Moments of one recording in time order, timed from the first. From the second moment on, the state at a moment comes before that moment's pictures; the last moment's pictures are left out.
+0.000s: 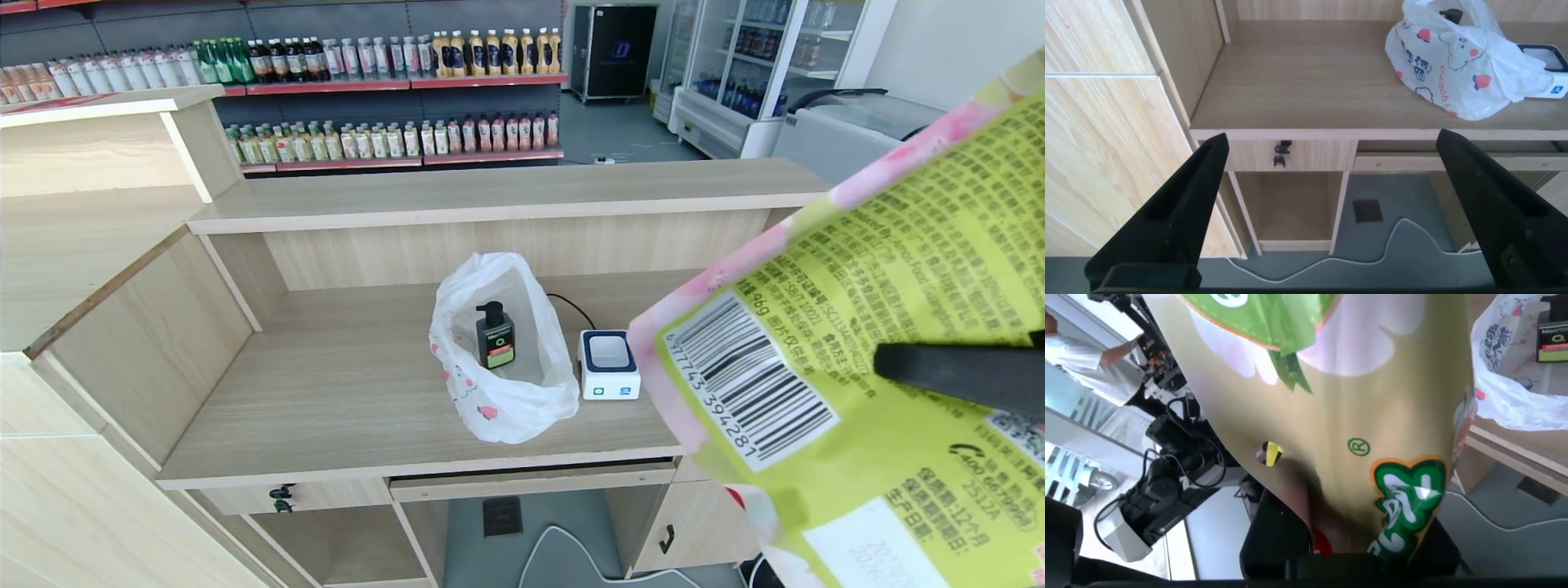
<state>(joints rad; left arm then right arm) 0.00 0.00 0.00 0.00 0.04 -0.02 0.79 1.06 -0.90 -0.07 0.35 0.37</state>
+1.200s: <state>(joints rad) 0.00 0.00 0.00 0.00 0.04 -0.02 0.85 1.18 -1.01 -0.04 0.41 0.31</state>
